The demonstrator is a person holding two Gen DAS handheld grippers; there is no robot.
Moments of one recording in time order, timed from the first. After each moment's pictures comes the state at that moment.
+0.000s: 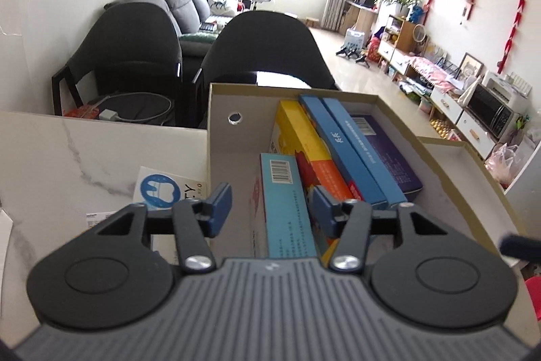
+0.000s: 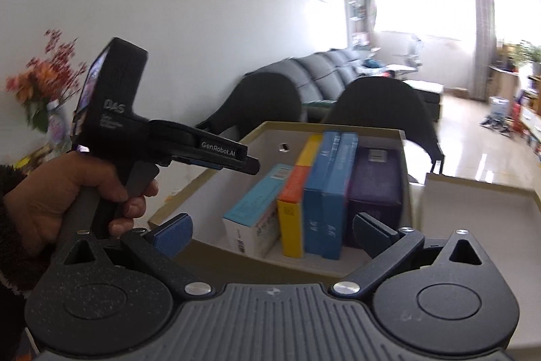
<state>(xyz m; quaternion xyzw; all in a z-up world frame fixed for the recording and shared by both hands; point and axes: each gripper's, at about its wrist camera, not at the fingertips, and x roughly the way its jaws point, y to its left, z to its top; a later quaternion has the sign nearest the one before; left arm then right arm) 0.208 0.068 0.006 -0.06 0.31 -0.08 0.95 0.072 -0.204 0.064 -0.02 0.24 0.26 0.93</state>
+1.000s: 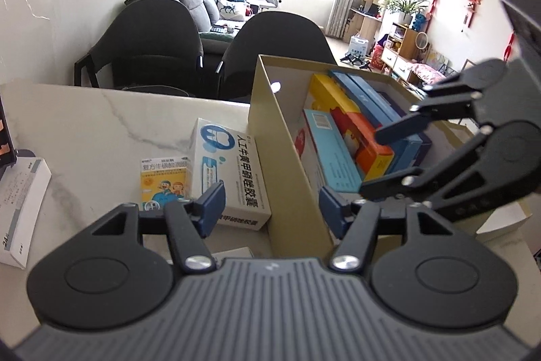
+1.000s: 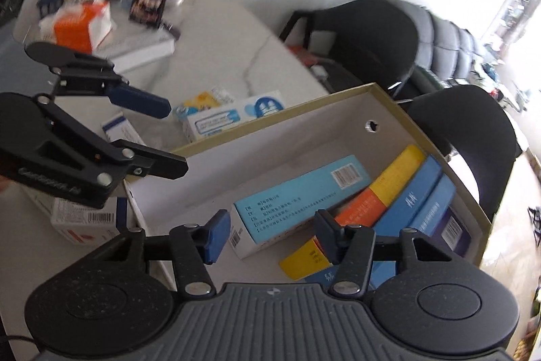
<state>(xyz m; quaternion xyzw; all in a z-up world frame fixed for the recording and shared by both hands) 0.155 0.108 -0.017 -0.07 0.30 -0.08 0.95 0.166 -0.091 0.057 -0.34 0.35 0.39 0.78</state>
